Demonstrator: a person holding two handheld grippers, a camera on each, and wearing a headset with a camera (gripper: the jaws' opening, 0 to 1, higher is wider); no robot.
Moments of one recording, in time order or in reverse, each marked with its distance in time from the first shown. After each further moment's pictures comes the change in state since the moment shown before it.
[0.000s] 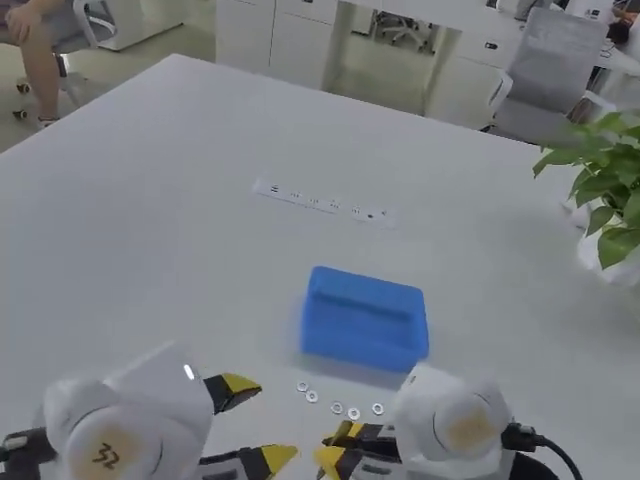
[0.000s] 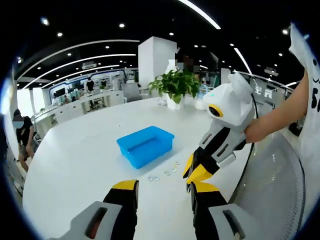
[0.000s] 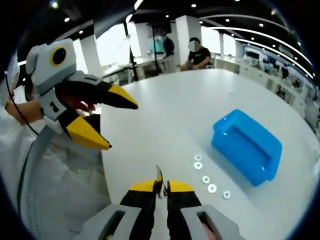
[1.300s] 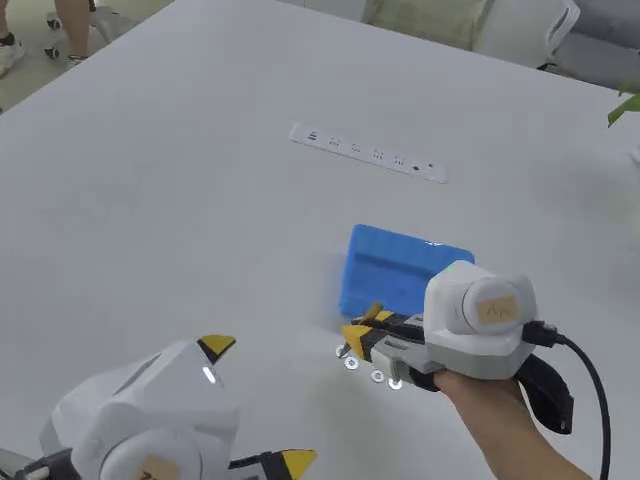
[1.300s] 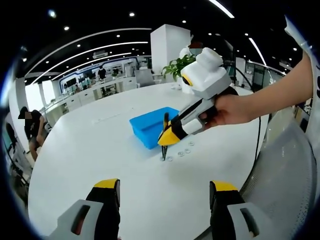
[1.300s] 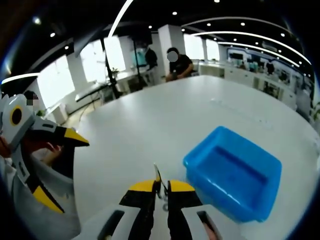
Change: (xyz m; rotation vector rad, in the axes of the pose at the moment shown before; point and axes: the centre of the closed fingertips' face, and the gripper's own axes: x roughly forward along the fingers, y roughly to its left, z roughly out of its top) left arm 0.003 0.013 -0.040 -0.009 0.148 0.066; right arm 0.047 -0.066 0.050 0.095 -0.112 -0.077
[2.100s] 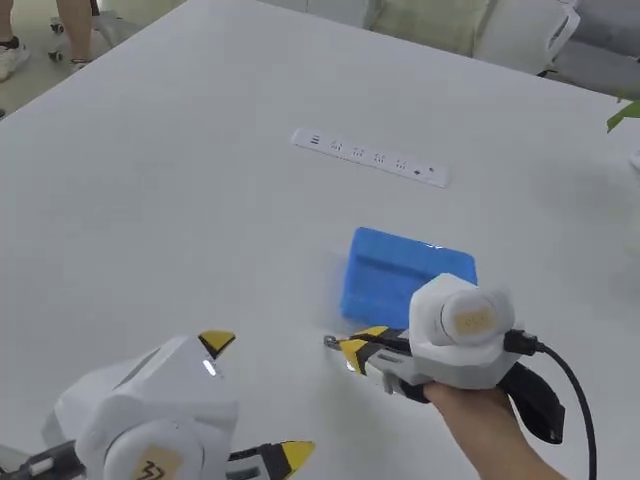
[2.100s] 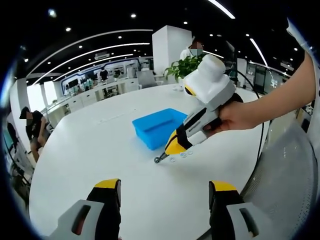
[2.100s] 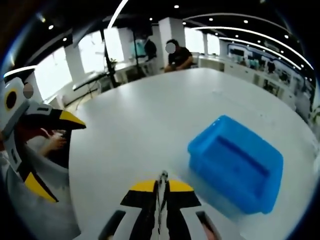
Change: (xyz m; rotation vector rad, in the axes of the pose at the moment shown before) left arm -0.001 0.003 0.003 0.002 -0.012 0.019; right arm 0.007 0.002 -0.026 -0.046 0.094 -0.040
